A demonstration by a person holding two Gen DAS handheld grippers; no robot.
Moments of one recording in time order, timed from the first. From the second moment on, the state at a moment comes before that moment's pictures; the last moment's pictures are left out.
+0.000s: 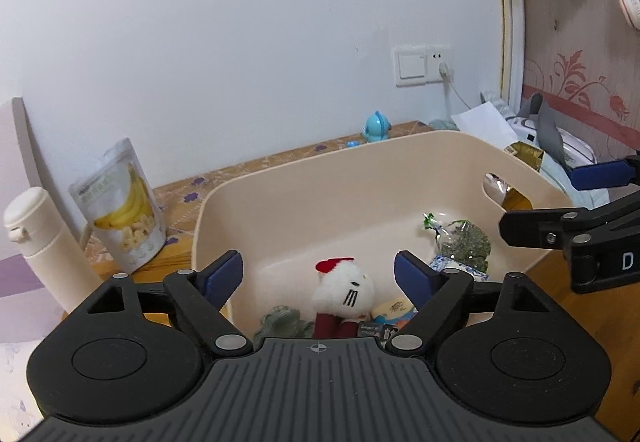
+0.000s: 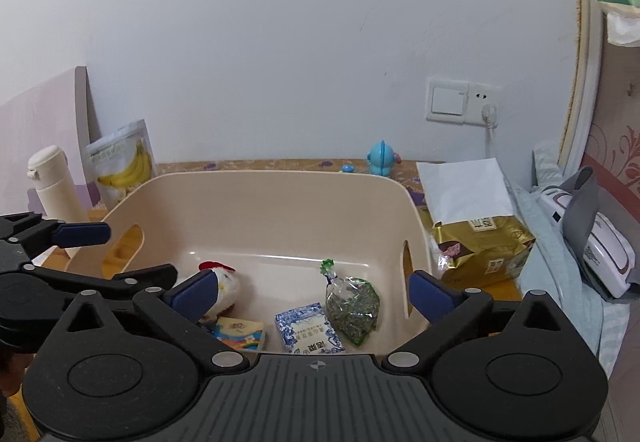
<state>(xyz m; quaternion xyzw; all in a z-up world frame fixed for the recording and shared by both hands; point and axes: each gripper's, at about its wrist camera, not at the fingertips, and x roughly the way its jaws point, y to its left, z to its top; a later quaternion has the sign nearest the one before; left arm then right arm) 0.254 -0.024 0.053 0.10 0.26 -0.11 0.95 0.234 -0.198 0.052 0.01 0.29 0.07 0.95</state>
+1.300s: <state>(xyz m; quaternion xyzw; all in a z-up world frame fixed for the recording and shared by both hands) 0.221 0.040 -0.032 0.12 0.35 -0.15 0.92 0.174 -0.170 -0.016 0.02 0.38 0.08 0.92</state>
